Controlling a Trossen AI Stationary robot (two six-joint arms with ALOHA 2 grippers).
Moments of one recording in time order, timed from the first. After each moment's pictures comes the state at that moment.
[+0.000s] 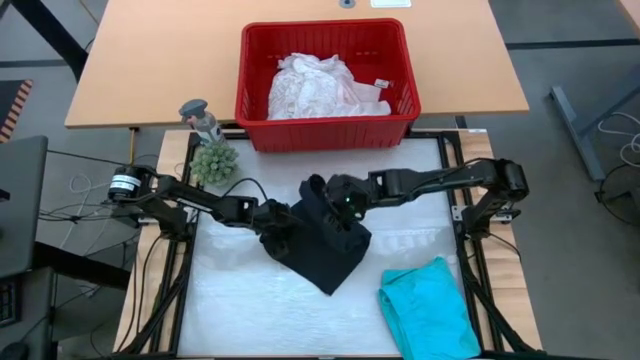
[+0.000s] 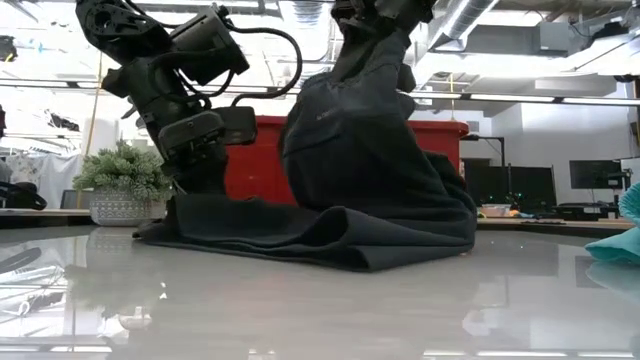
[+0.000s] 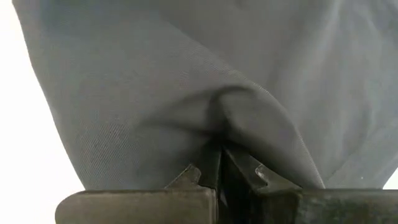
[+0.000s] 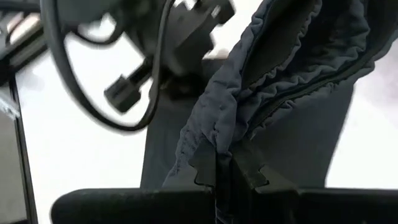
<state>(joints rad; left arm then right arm) -0.01 1.56 0.66 -0.03 -0.03 -0.39 0.04 1.66 1.40 -0.56 0.08 0.61</state>
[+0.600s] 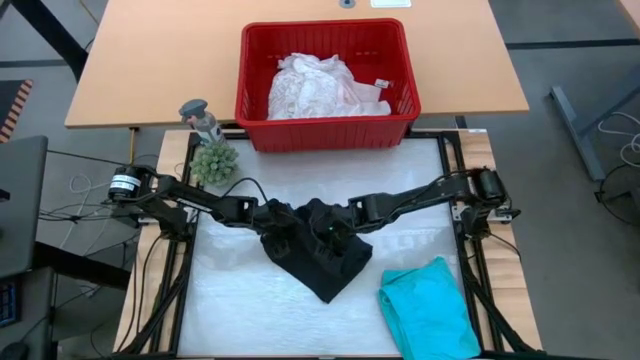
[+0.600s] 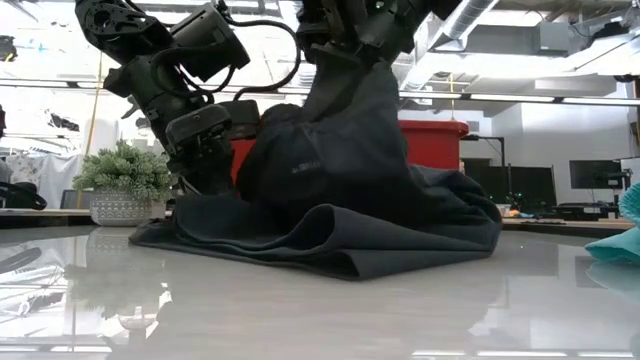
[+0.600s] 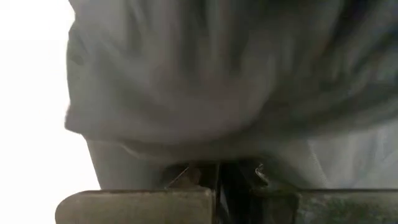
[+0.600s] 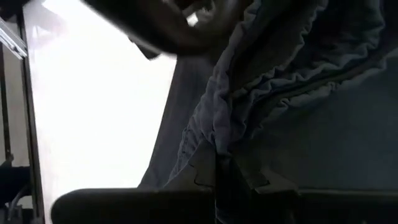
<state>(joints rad) -0.01 1.56 0.66 0.02 -0.04 -0.39 0.13 1.84 1.40 -0.43 -0.03 0.58</state>
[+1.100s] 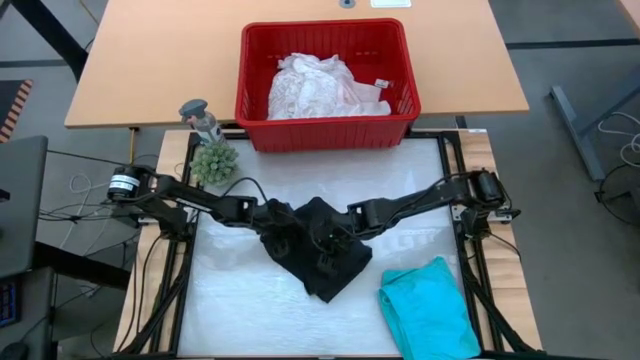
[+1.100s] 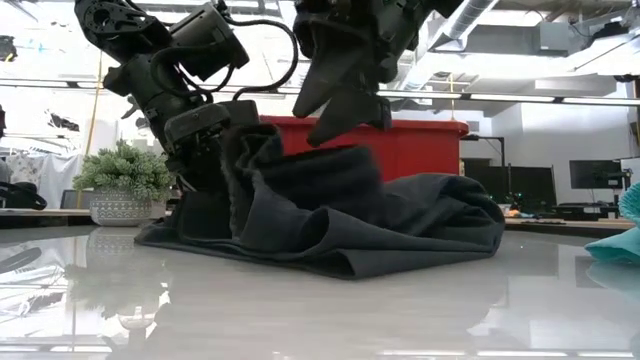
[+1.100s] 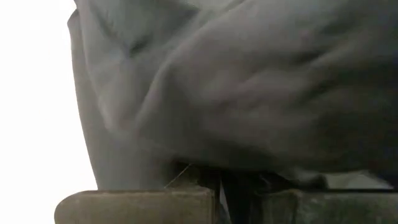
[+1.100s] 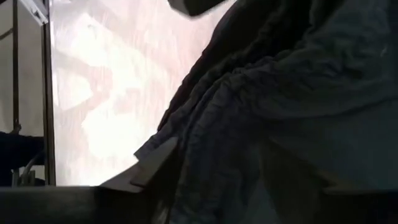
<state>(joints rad) -0.01 1.54 0.66 0.00 -0.03 -0.40 0.16 1.85 1.40 -0.43 -0.08 0.51</state>
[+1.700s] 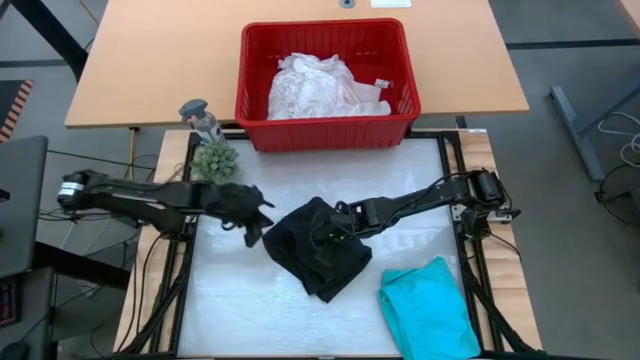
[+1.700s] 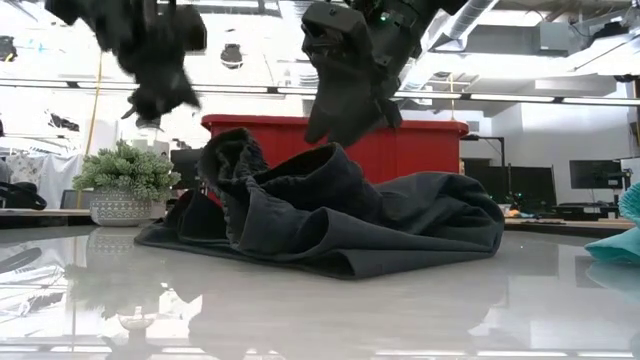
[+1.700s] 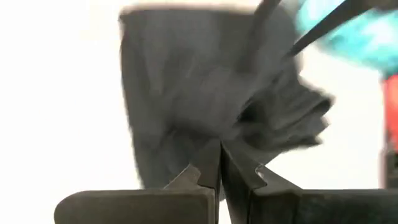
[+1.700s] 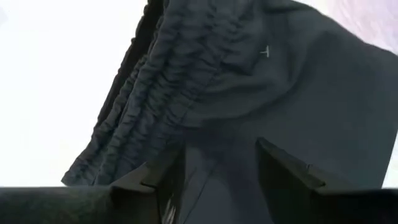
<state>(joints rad) -0.02 0.97 0.66 -0.33 0.01 -0.55 0.15 1.85 1.40 -0.50 0.13 0.55</state>
